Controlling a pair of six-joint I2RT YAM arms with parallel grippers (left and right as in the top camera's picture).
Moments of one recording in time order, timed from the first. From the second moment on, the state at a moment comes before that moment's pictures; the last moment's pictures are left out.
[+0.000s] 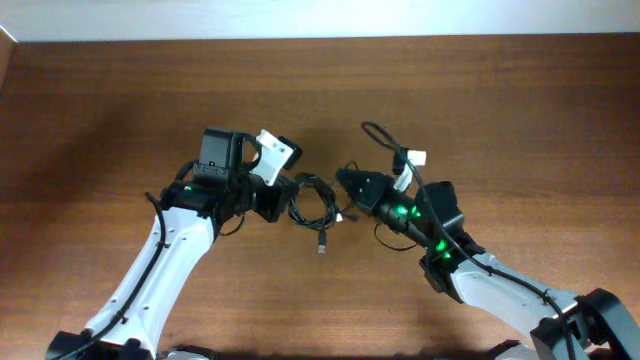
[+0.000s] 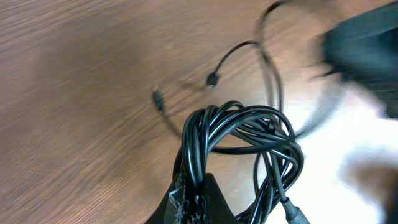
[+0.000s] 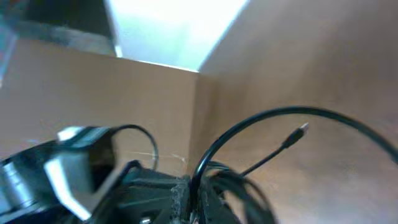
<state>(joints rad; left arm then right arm) -0.21 1.41 0.97 -0.56 0.50 0.24 0.50 1.47 0.49 0.84 -0.37 1.25</state>
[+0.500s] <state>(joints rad) -0.21 1.41 0.97 -0.56 0.06 -0.13 0.22 1.47 0.50 0.47 -0.48 1.17</state>
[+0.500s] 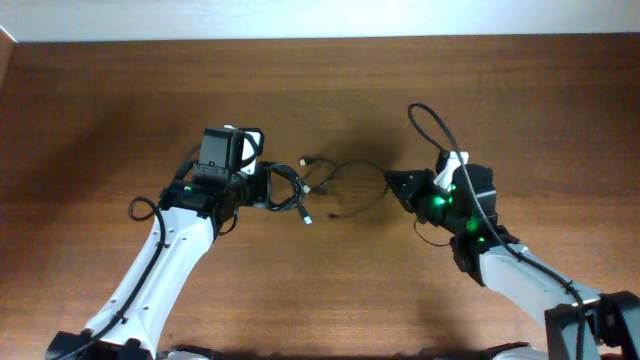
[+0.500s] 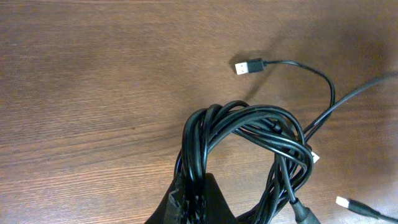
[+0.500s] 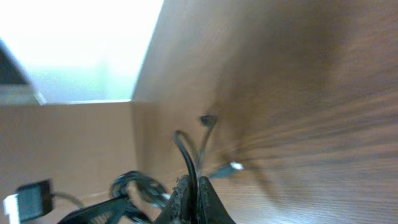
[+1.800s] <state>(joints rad) -0.27 1.41 0.97 -0.47 0.35 -0.35 0.41 1.47 0.50 0.47 -0.79 1.03</state>
